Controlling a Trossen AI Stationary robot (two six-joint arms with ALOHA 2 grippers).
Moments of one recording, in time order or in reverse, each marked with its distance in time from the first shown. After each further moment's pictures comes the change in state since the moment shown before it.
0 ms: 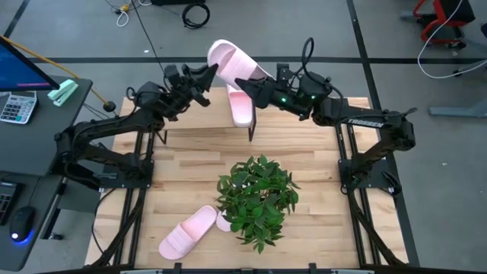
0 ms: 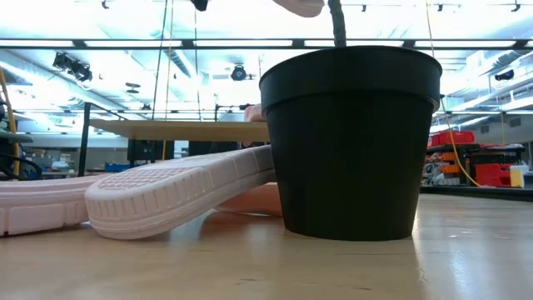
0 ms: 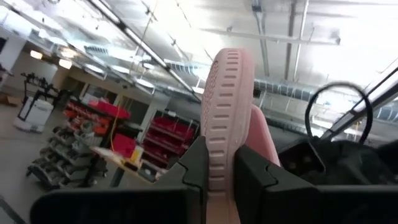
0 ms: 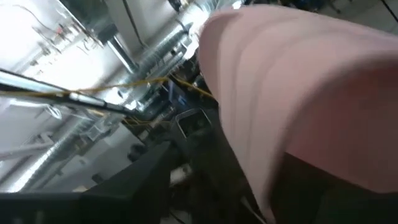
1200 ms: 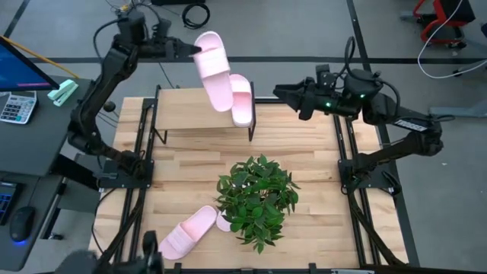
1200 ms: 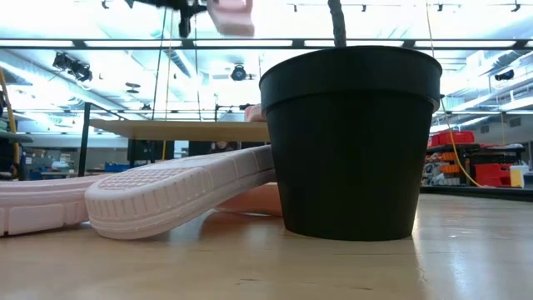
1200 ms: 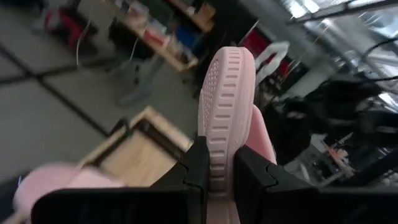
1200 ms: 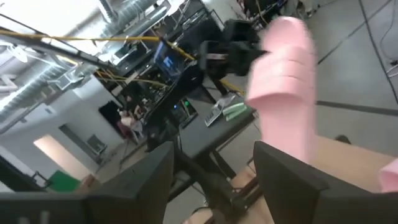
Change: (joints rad) left arm 0.724 0.205 0.574 -1.072 1.163 -0.193; right arm 0.052 -0.298 -0.001 -0.493 -0.003 -0.124
